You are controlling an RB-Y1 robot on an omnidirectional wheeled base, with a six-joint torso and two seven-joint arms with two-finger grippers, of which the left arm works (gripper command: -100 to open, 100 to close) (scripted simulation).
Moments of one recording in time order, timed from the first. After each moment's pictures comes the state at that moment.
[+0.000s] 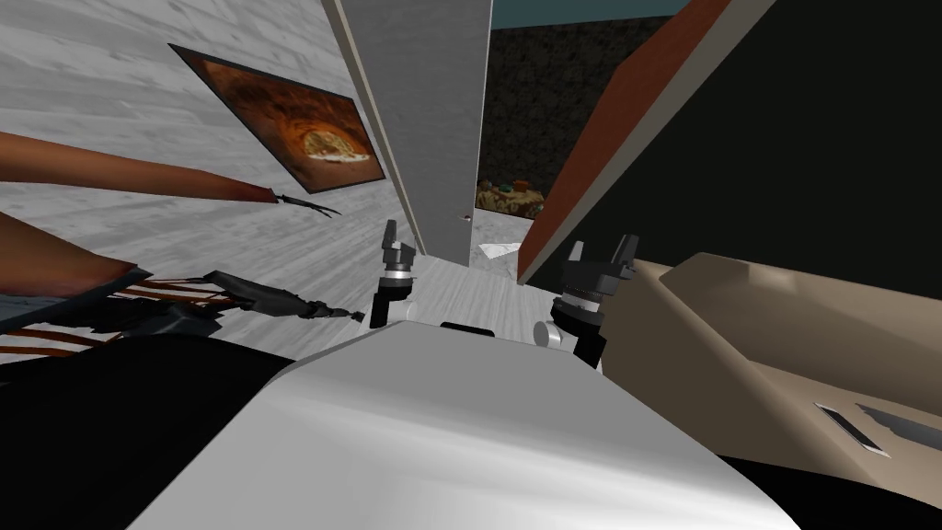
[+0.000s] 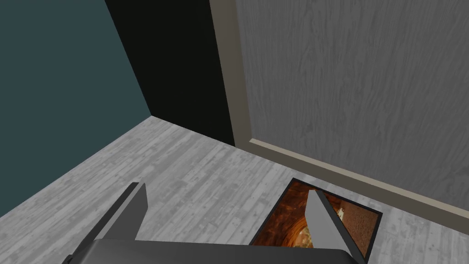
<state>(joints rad) 0.47 0.02 -0.01 -2.22 0.06 -0.41 -0.01</state>
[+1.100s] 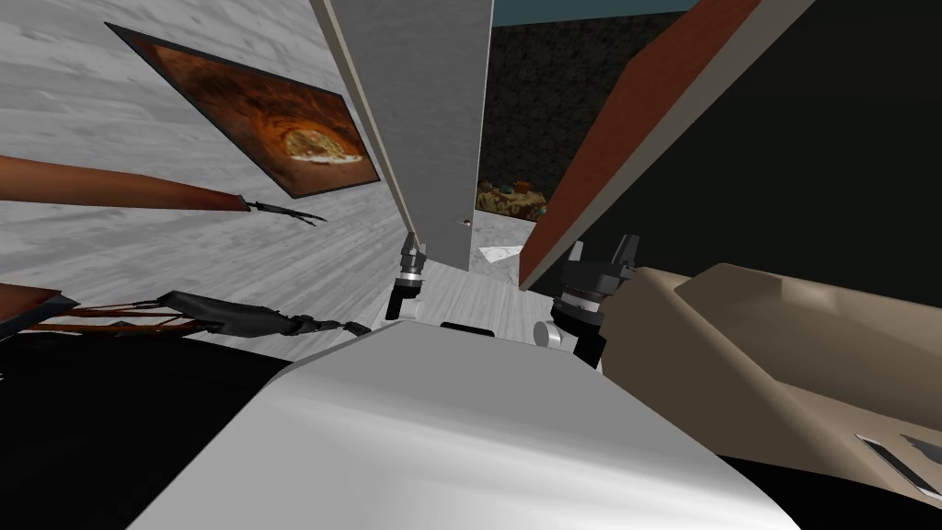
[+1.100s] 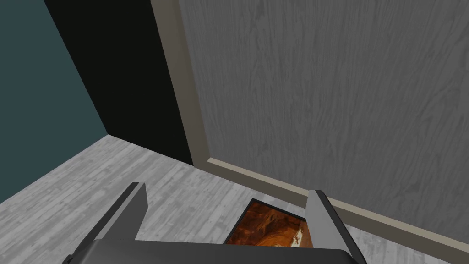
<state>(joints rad) 0.38 0.06 -0.03 -1.98 0.05 -0.47 0.01</state>
